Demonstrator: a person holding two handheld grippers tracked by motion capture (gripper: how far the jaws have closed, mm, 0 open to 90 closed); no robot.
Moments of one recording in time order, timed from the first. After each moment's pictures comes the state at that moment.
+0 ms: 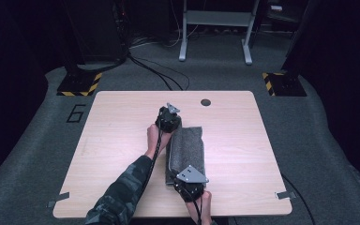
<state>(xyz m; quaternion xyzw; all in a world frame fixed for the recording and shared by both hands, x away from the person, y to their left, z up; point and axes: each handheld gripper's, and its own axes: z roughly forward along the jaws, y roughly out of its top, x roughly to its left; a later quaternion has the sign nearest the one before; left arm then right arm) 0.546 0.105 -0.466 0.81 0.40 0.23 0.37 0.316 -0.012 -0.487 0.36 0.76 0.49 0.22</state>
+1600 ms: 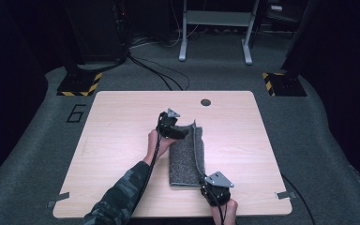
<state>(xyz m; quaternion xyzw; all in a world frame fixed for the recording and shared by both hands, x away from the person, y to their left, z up) 0.531 0.113 -0.477 0.82 0.38 0.16 0.39 0.310 -0.090 -0.516 0.46 0.76 0.39 0.26</state>
